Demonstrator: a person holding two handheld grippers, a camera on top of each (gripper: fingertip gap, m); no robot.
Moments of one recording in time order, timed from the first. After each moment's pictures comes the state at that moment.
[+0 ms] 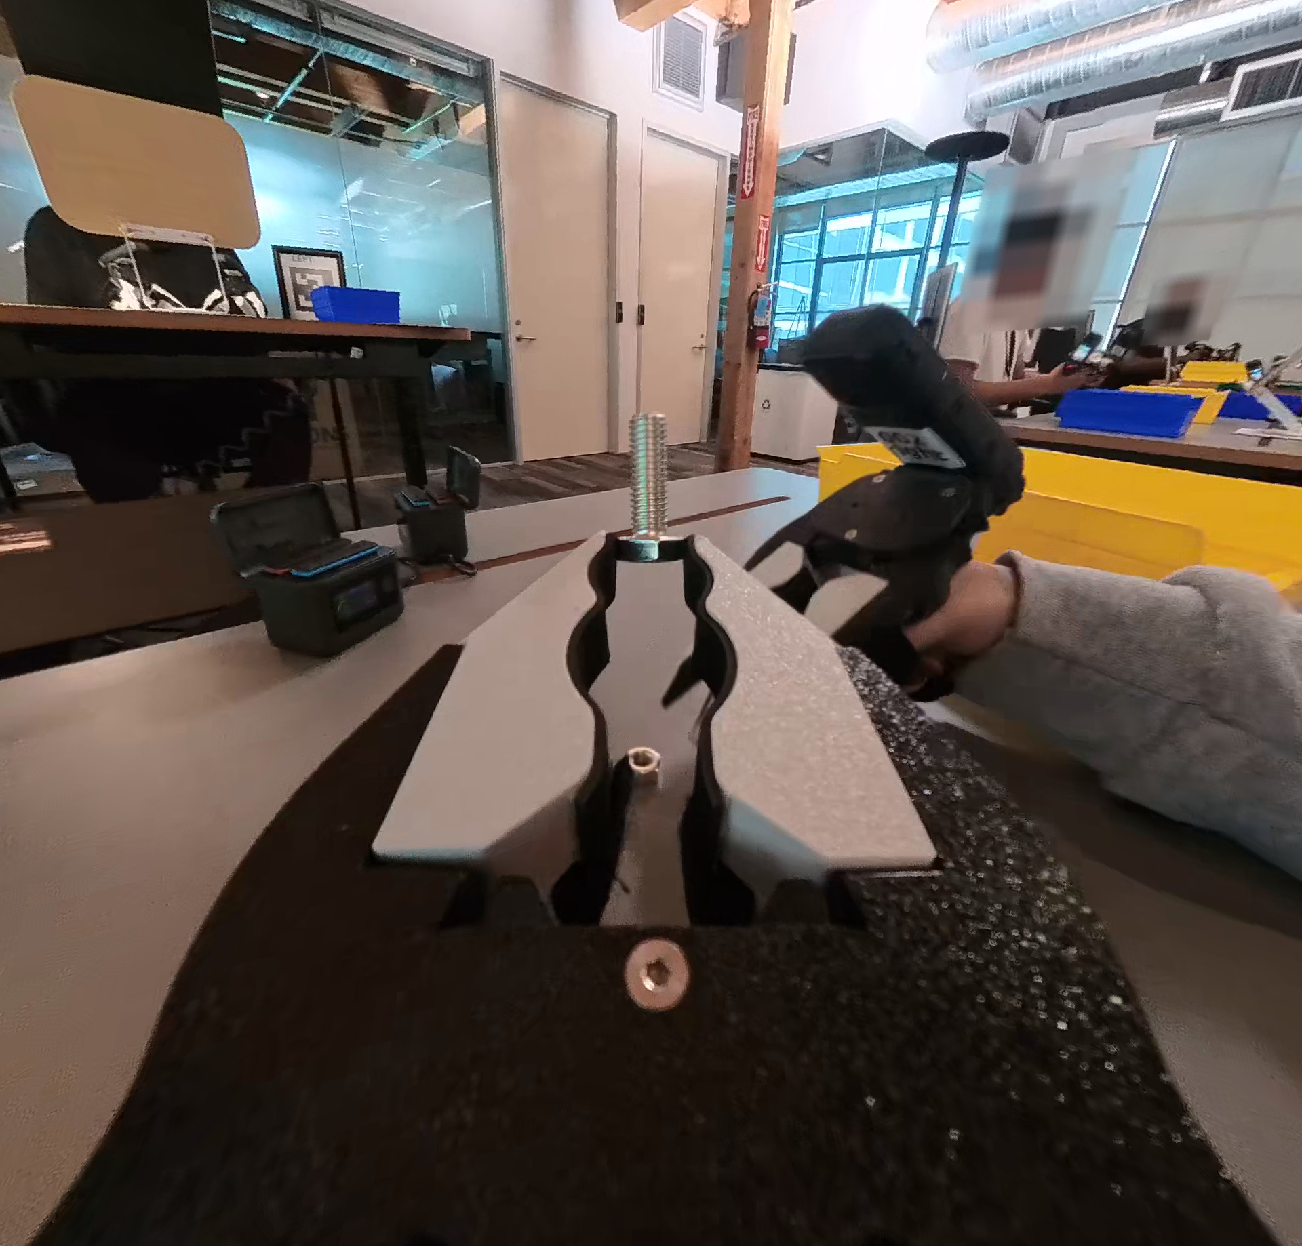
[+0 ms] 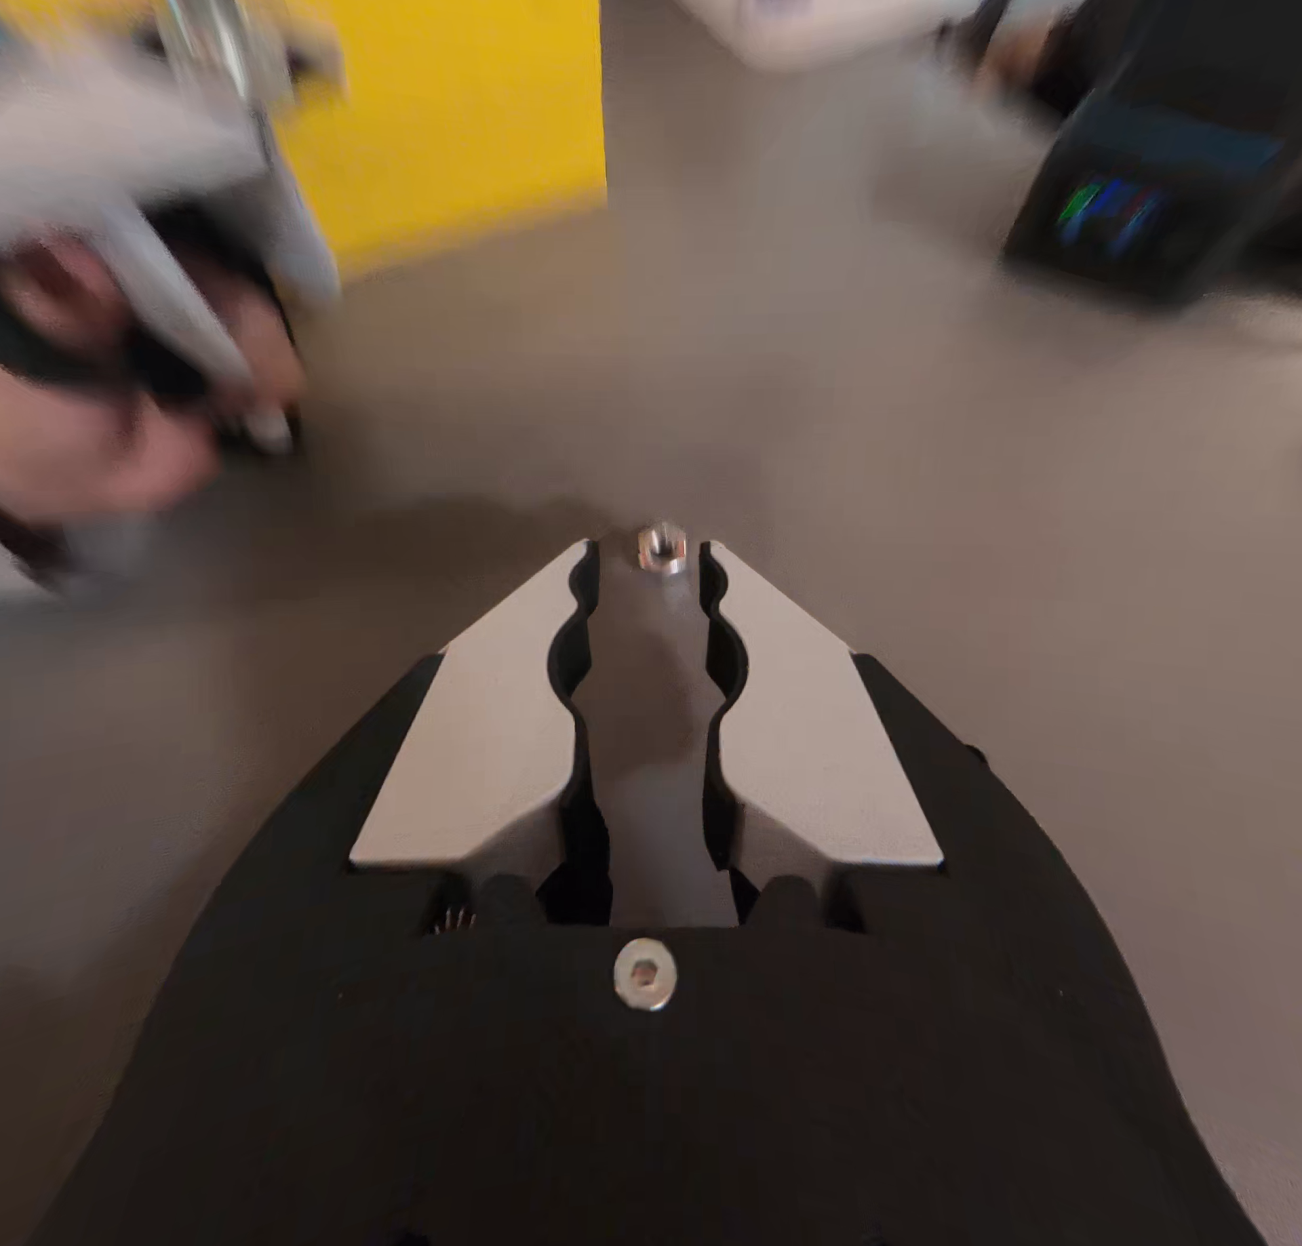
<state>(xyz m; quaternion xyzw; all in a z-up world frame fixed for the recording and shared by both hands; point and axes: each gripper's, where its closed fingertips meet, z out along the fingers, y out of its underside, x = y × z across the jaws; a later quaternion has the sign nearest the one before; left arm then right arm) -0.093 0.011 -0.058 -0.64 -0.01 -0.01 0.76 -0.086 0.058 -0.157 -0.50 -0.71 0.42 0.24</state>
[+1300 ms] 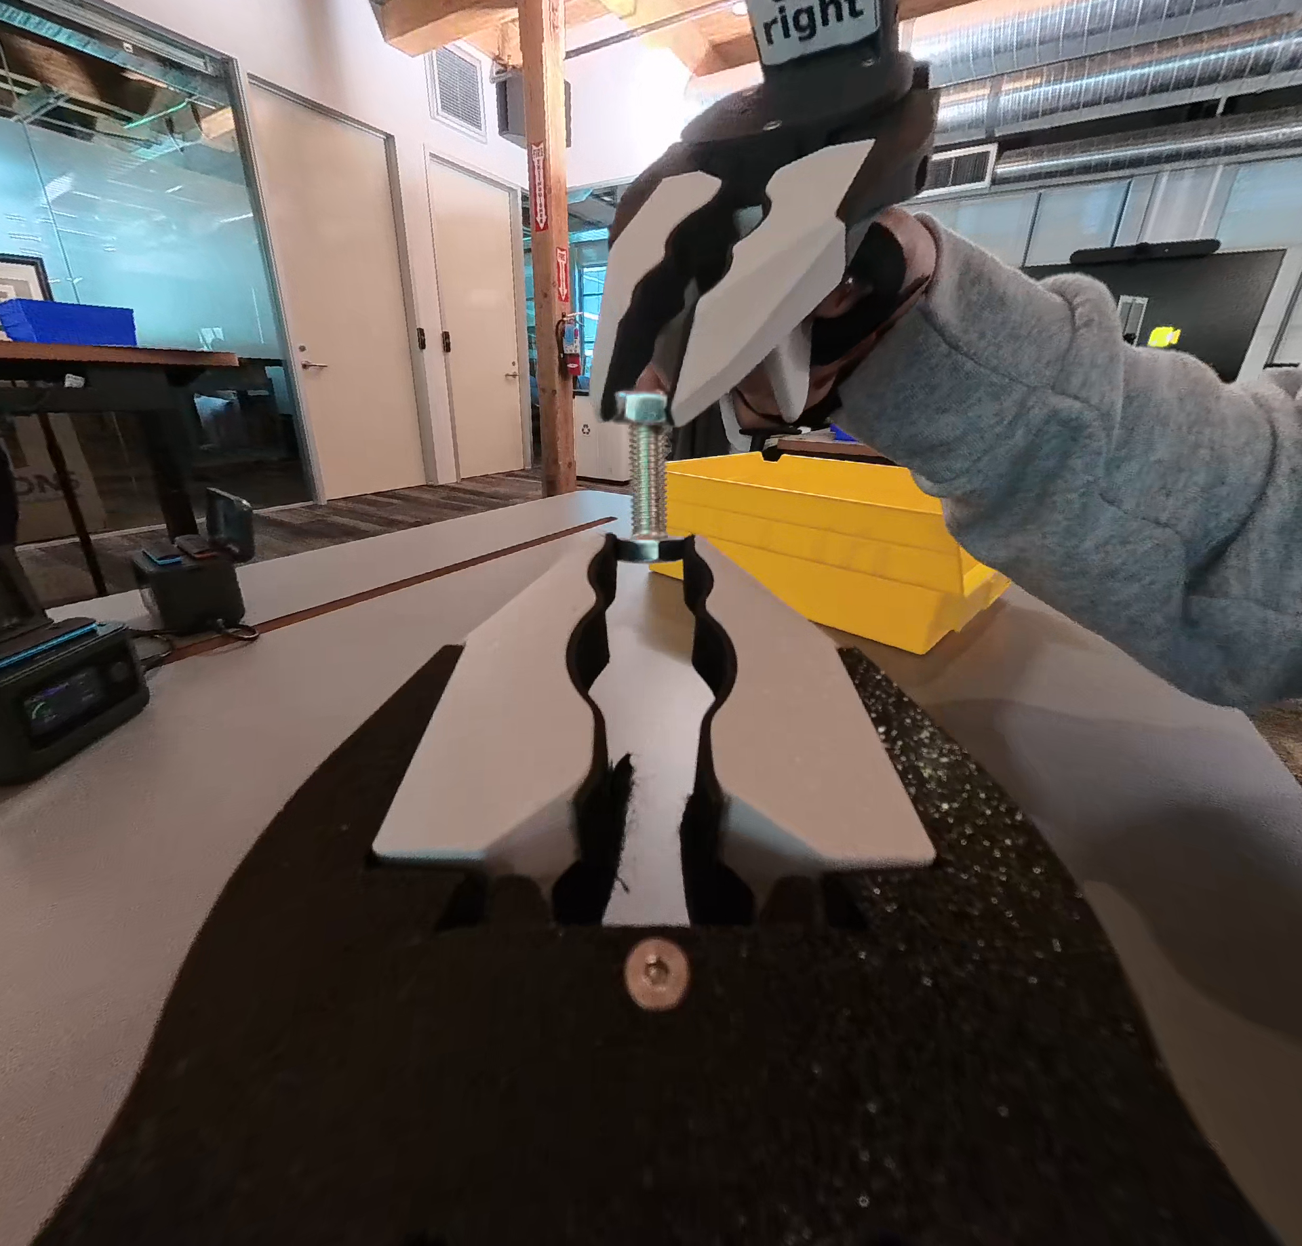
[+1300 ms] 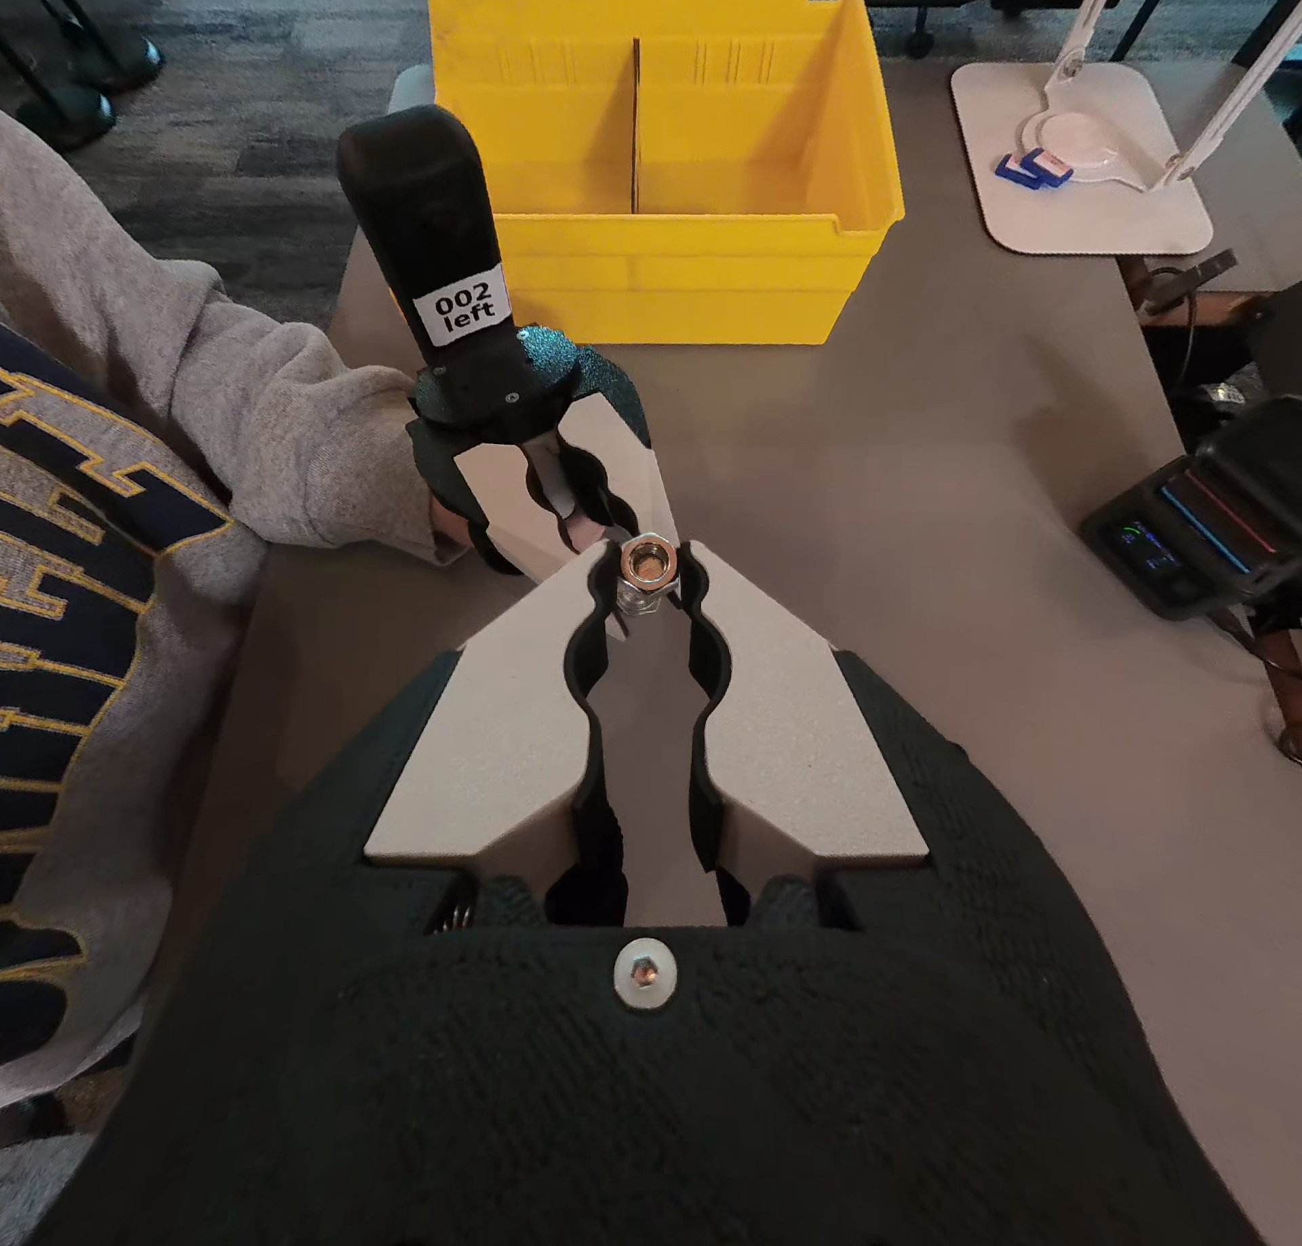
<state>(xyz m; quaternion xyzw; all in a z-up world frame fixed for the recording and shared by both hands) -0.036 0.023 -0.054 -0.62 0.09 -0.13 0.77 -0.051 0.008 -0.024 -0.36 -0.82 0.41 0.18</state>
